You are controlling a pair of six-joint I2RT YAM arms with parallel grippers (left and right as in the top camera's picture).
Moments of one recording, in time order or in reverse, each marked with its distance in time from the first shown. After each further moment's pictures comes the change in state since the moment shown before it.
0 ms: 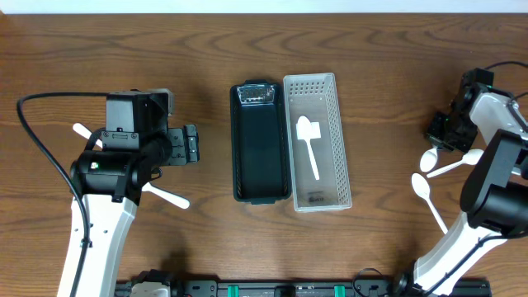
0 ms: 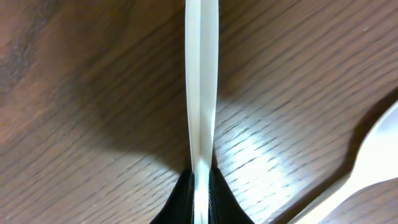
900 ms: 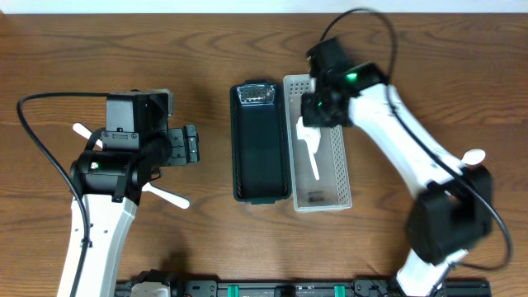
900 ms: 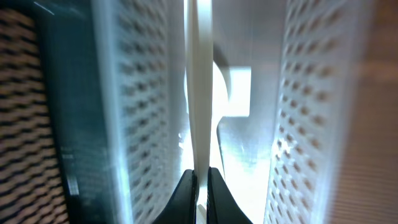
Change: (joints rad) left arm 0.000 0.000 0.000 -0.004 0.000 0.000; right arm 0.768 -0.143 0.187 -0.132 -0.096 0.163
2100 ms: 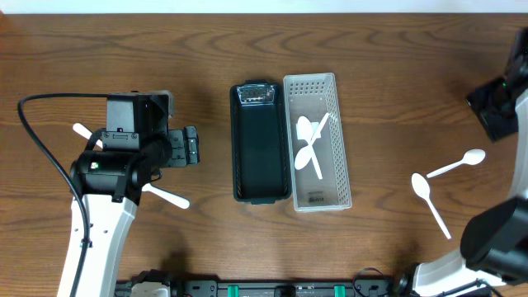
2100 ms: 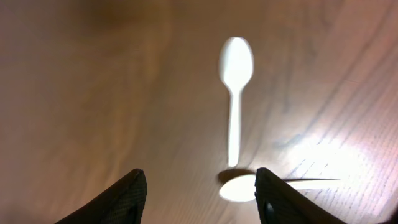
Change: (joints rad) left arm 0.000 0.000 0.000 -0.014 0.000 0.000; right arm -0.816 -0.136 0.075 -0.237 0.214 0.418
